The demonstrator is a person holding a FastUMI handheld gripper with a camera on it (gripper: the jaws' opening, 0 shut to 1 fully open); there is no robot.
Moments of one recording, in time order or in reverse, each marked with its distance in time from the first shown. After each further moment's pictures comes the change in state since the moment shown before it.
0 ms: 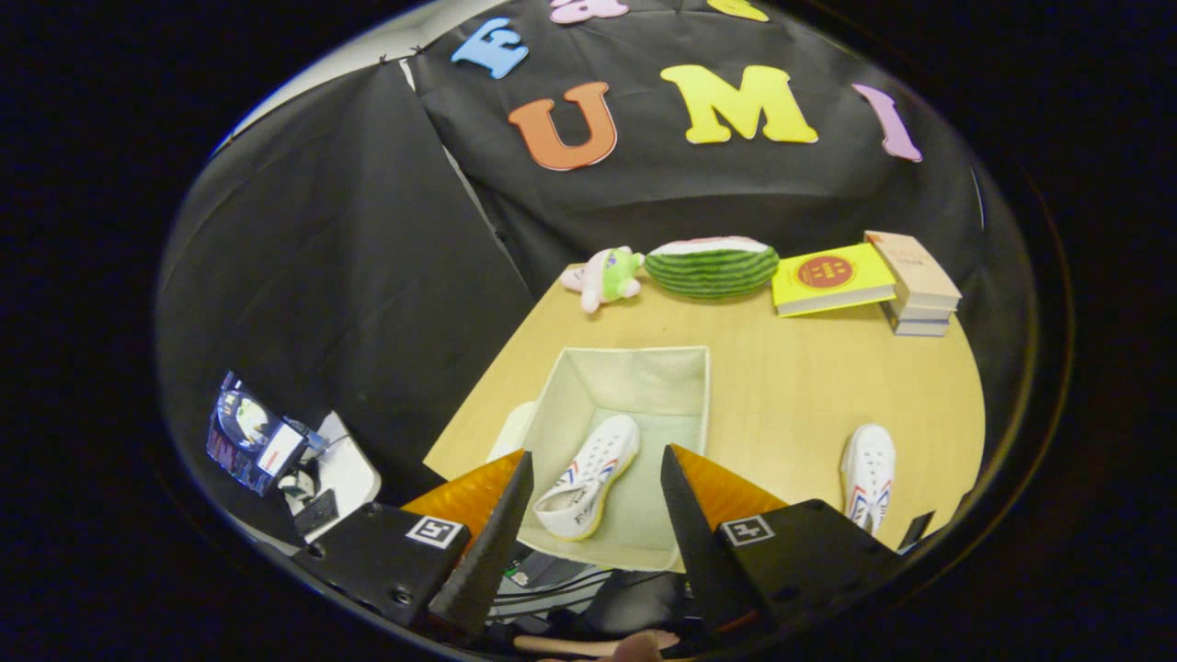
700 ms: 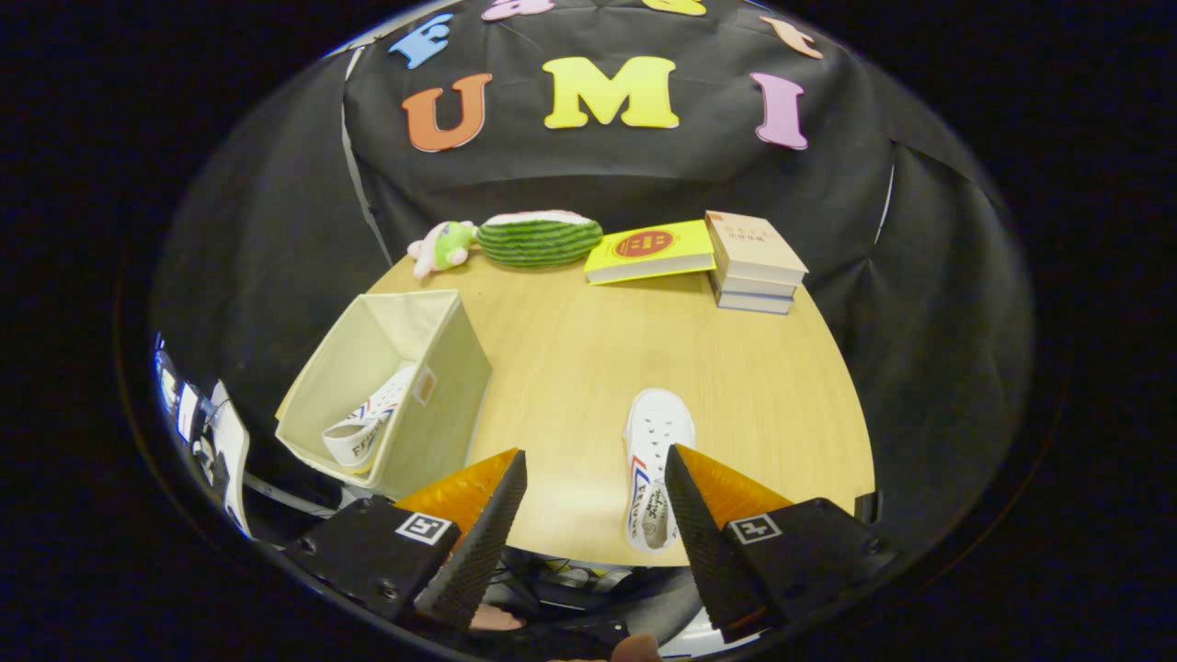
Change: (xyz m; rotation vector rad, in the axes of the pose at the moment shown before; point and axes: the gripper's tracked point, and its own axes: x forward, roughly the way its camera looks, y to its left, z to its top) arm -0.047 -0.219 -0.078 0.008 0.090 -0.346
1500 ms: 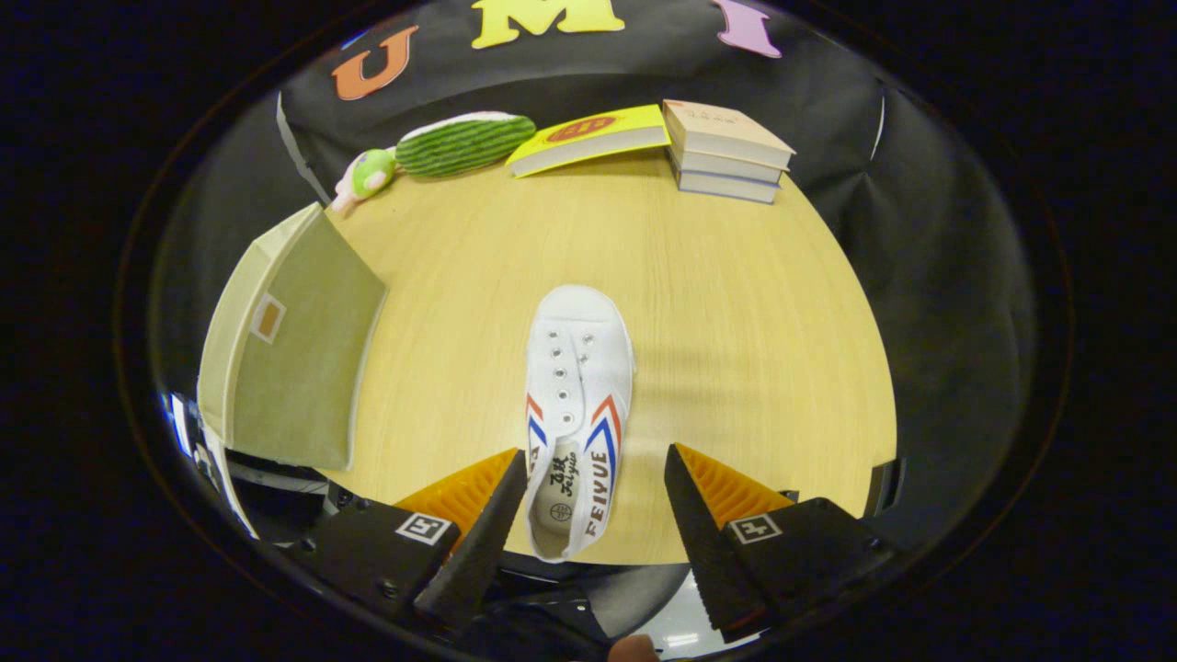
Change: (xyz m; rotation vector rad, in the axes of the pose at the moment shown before) arm 0.087 -0.089 -0.076 0.069 0.301 -0.035
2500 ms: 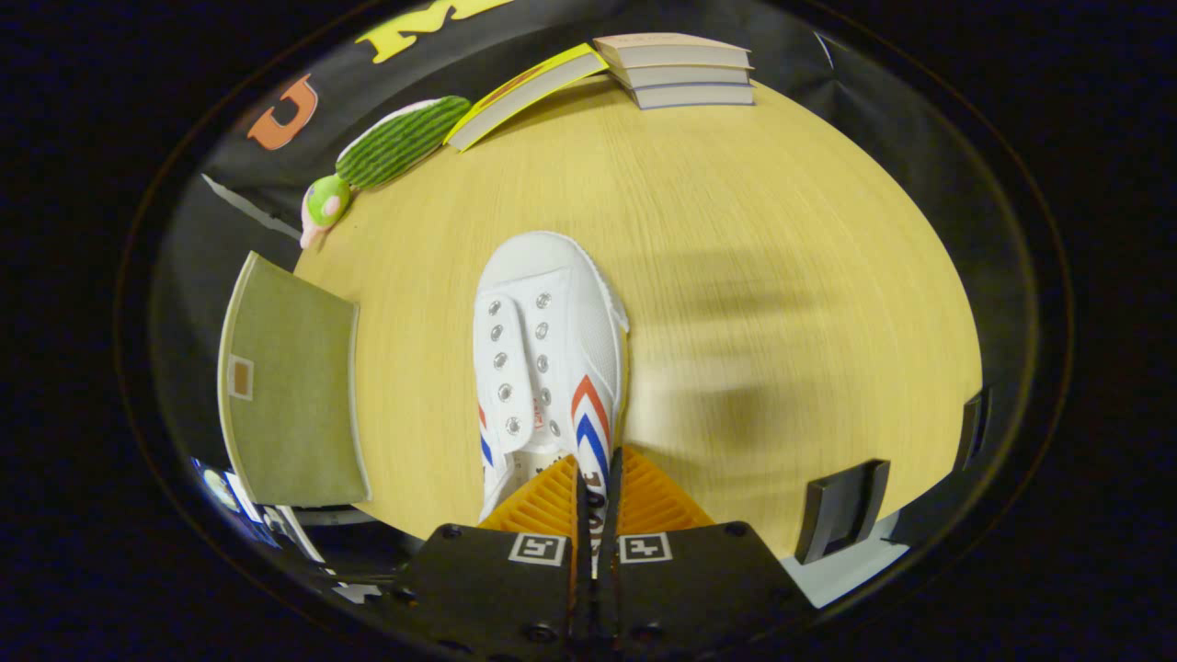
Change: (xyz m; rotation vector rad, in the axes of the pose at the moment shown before) arm 0.044 0.008 -0.012 0.286 0.120 0.178
